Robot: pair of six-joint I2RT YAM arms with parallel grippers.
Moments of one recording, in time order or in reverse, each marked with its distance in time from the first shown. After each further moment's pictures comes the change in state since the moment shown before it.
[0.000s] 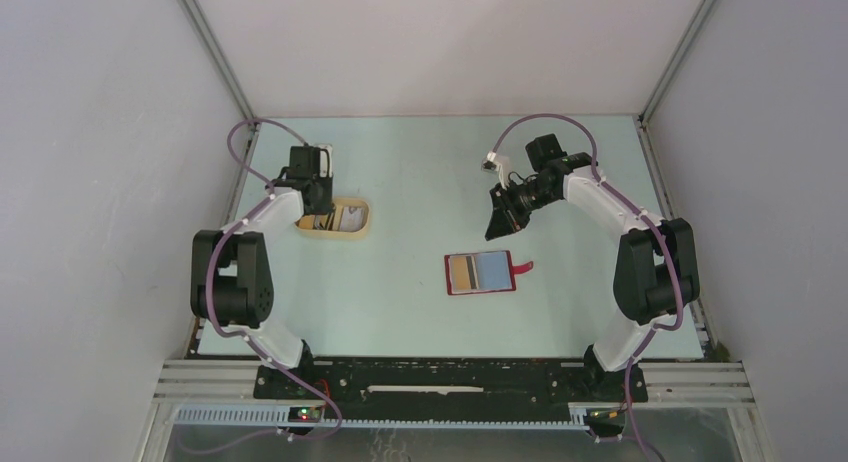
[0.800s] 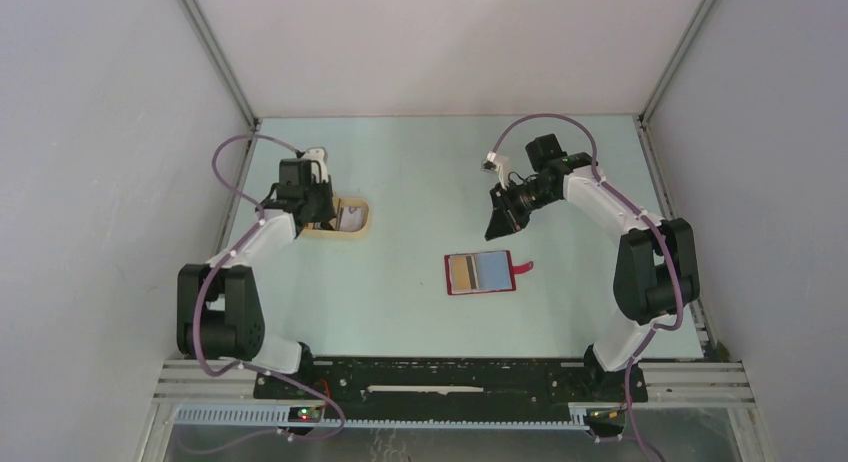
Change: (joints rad) left arm 0.006 -0.167 -0.143 0.086 0.159 -0.115; right arm 0.000 0.000 0.000 -0.002 -0.008 -0.011
